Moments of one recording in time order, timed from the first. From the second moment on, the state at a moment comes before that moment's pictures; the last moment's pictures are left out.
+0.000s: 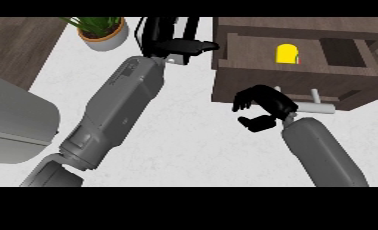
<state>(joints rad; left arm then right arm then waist) -1.06 0.06 -0.24 -0.55 0.67 0.20 -0.55 -0.48 -0.29 0.33 -1.01 0.52 0.30 -0.18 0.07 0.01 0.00</state>
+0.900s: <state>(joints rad) -0.88 0.18 -0.26 -0.72 0.69 0.07 -0.49 -0.78 -0.33 0.07 -0.55 0.41 0.24 -0.43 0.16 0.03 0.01</state>
